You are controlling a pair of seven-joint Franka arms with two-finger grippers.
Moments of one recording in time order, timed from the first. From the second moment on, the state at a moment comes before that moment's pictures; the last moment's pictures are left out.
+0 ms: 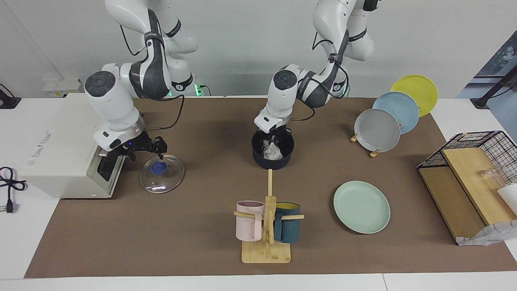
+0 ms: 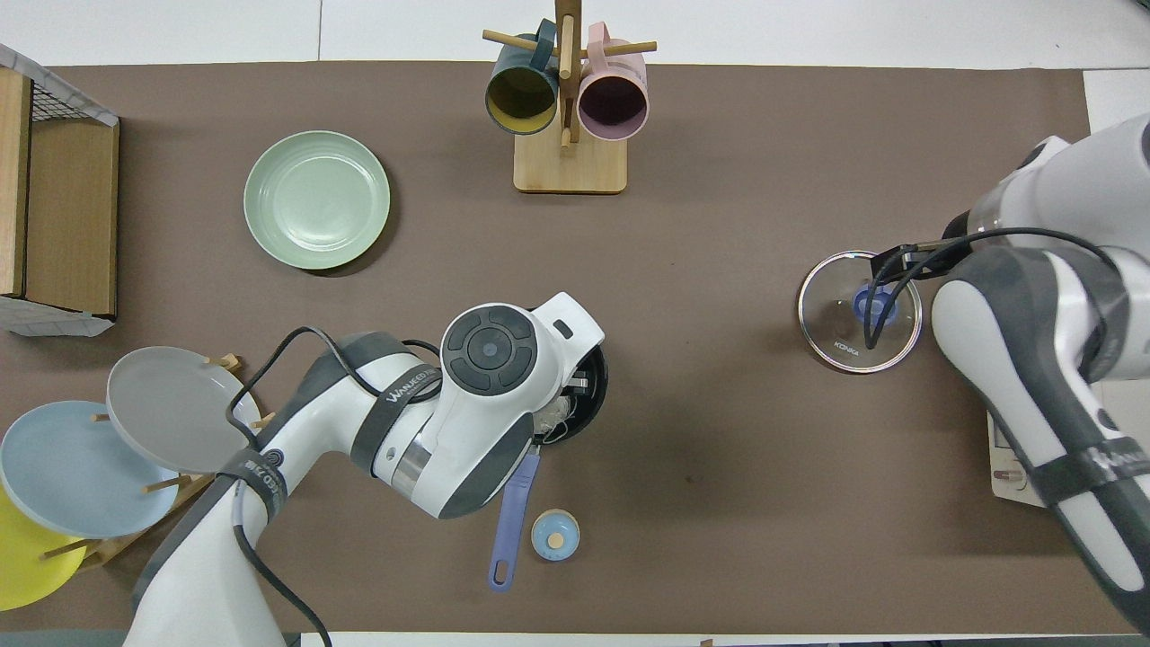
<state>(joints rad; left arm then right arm) -0.71 0.20 -0.02 -1.96 -0.09 2.14 -0.55 0.03 0.11 -0.03 -1.83 -0.02 1.91 -0.05</state>
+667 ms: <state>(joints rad) -0.38 0.11 0.00 -1.57 -0.10 1.68 -0.46 0.03 -0.05 -0.03 -1.68 -0.02 1.59 -0.05</state>
